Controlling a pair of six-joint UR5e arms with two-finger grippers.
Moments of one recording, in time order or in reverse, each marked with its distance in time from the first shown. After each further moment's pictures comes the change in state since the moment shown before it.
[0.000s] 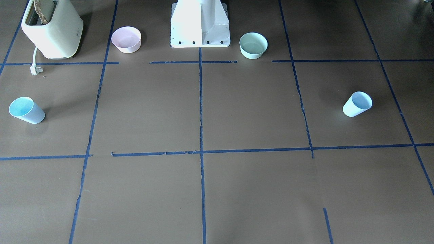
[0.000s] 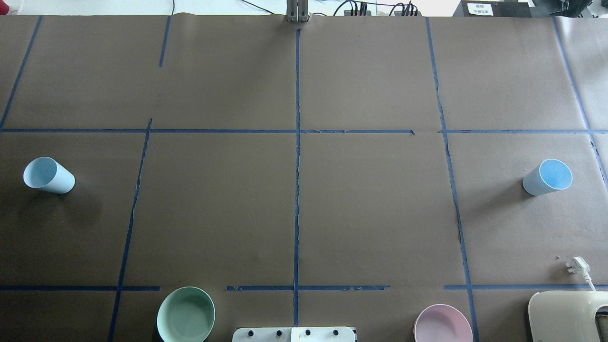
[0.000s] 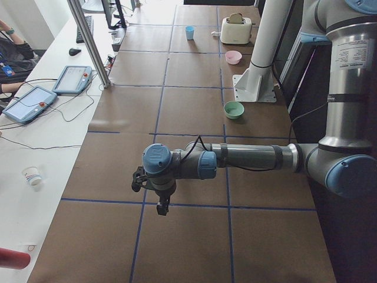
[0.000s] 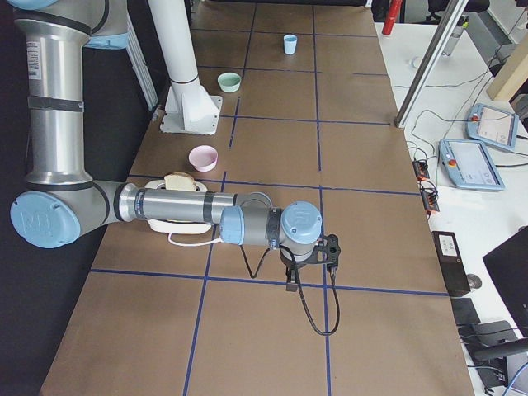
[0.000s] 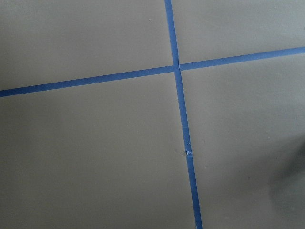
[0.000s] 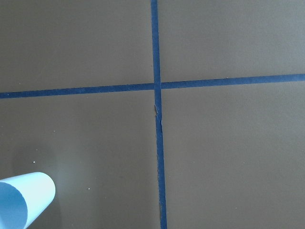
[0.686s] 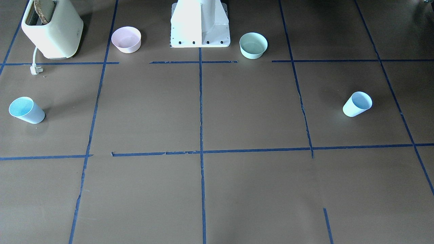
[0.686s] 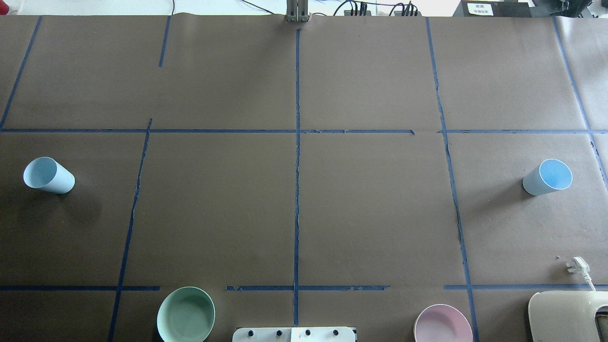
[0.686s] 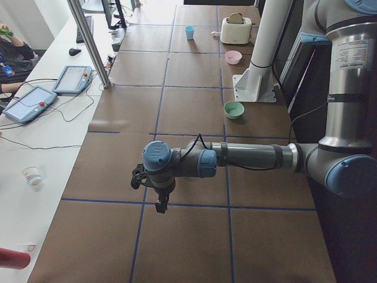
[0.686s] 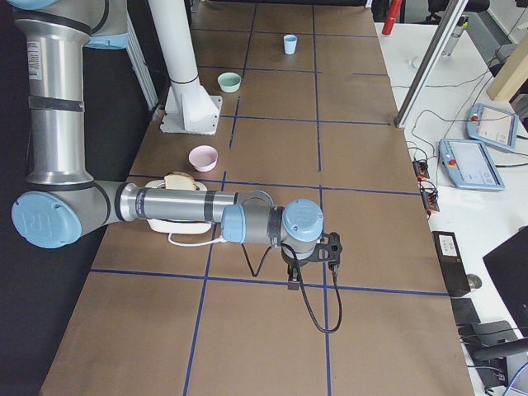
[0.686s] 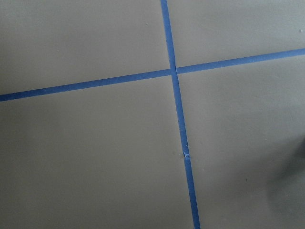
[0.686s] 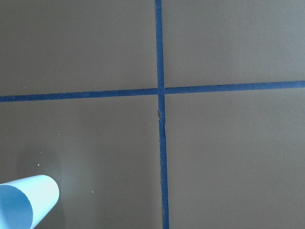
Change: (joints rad) left arm 0.000 -0.003 -0.021 -0.010 -0.005 -0.011; right arm 0.000 0.009 0.006 0.000 -0.001 0.001
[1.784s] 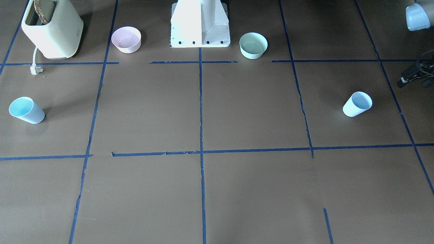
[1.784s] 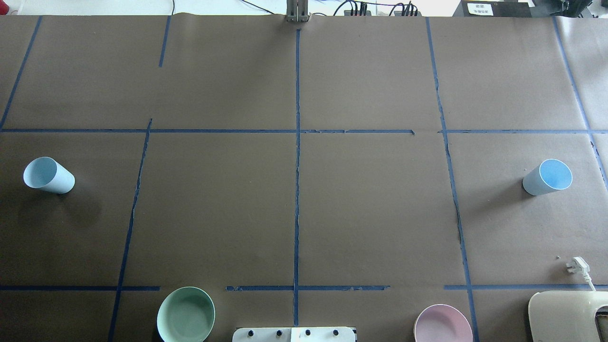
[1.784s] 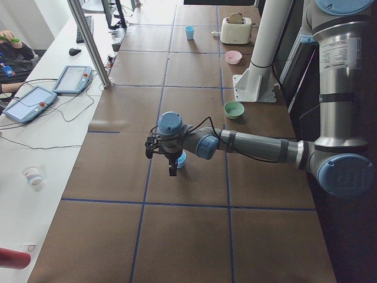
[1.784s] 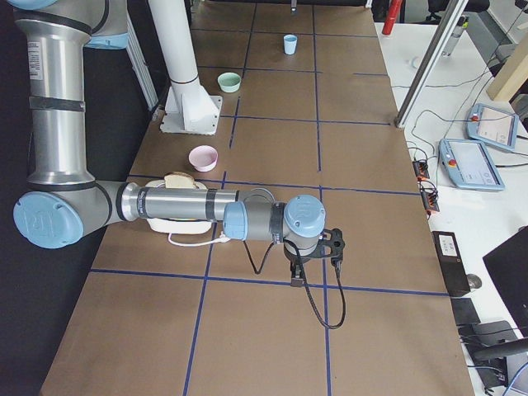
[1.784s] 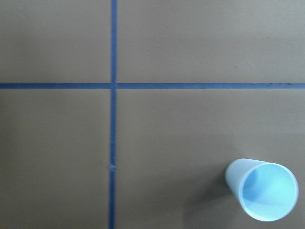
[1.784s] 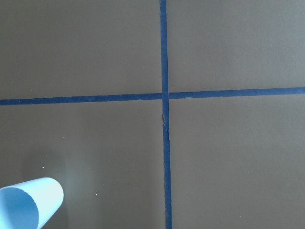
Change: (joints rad) left arm 0.318 0.078 -0.121 -0.368 -0.002 -0.715; right arm 0.000 0.006 0.007 0.000 0.000 0.002
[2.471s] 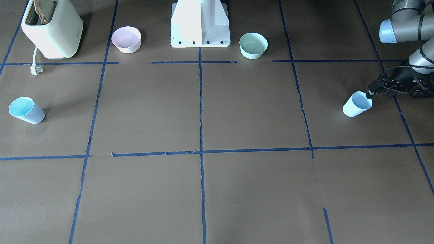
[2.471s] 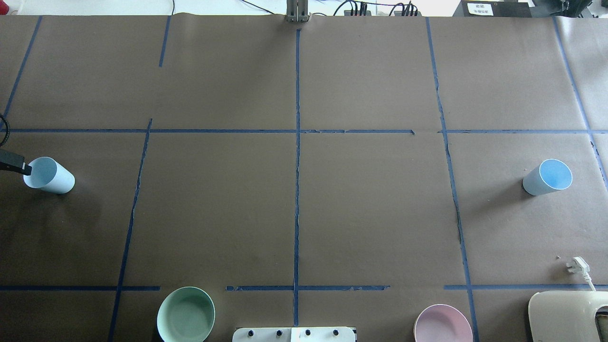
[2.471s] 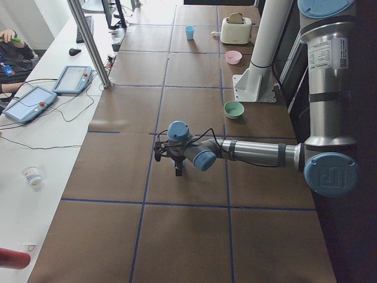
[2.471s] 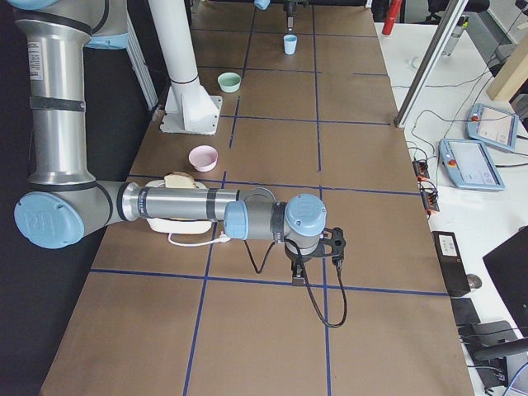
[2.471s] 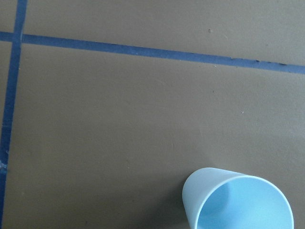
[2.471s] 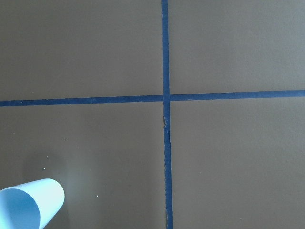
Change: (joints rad) left arm 0.170 -0.001 0.098 -0.258 0.071 -0.247; right arm 0.000 0.003 0.000 0.001 0.000 -0.001
